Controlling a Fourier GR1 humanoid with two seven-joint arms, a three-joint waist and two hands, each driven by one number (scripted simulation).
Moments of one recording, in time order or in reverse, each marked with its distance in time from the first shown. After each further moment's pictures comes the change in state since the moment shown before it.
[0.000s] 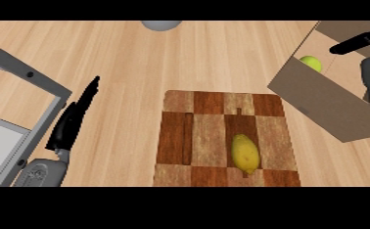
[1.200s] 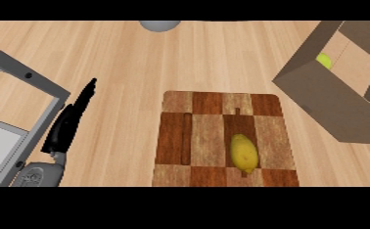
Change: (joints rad) left arm 0.025 -0.009 0.036 -0.021 -0.024 -0.032 -0.001; right arm 0.336 0.040 -0.394 -0.245 -0.582 -0.534 -0.635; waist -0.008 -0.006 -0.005
